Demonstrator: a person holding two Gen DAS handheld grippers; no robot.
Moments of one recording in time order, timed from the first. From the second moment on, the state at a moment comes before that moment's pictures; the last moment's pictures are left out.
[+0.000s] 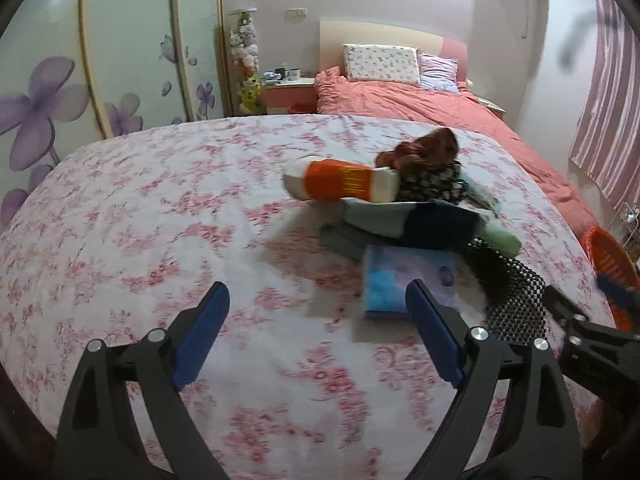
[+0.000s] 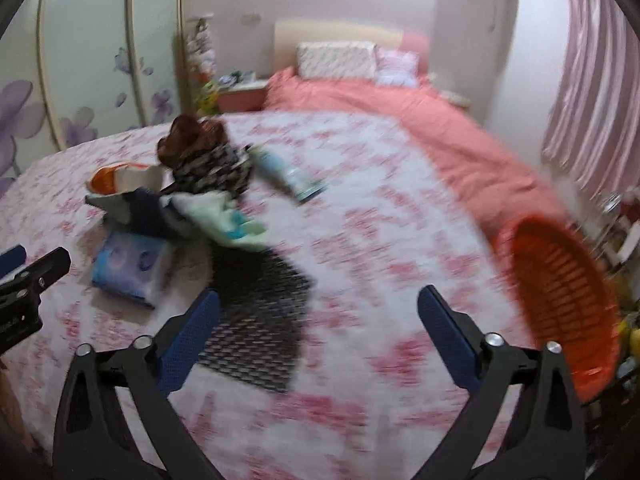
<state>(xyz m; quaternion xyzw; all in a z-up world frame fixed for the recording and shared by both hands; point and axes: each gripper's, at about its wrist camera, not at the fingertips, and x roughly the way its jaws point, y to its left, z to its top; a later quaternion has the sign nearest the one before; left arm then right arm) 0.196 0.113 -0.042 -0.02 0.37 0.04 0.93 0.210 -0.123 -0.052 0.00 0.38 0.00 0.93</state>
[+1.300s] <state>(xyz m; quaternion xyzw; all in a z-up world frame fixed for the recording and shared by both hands) 0.240 0.059 -0.079 -0.04 0.45 -0.01 0.89 0.208 -0.182 -0.058 0.08 0.39 -0.02 0.92</state>
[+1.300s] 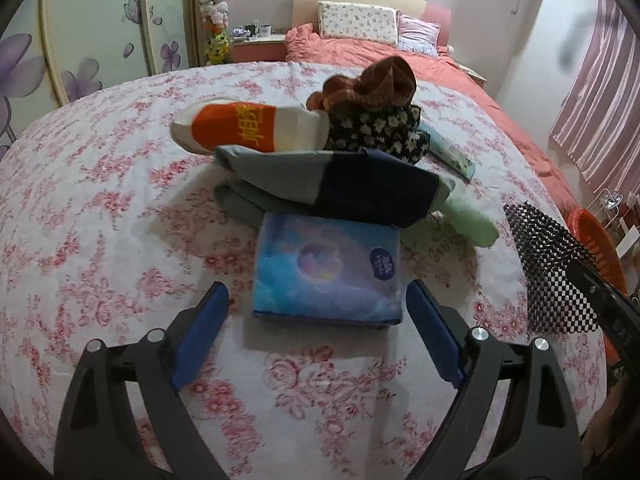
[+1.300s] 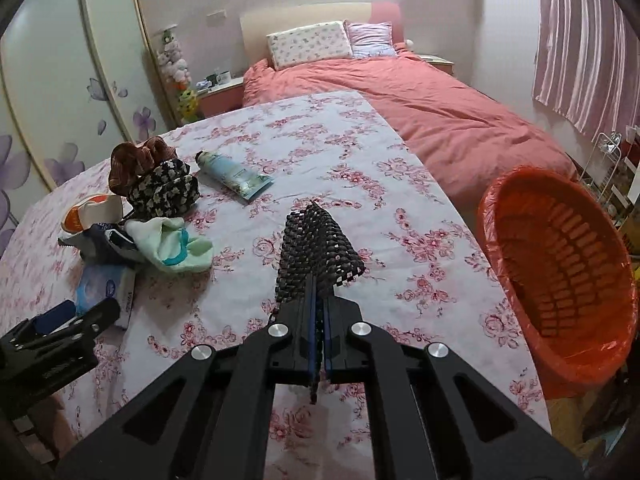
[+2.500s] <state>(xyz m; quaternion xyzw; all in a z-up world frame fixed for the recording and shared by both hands) 0.193 0.021 -0.008 -0.02 0.38 -0.07 0.92 0.164 -0.214 0.002 0.12 0.30 0.00 0.95</state>
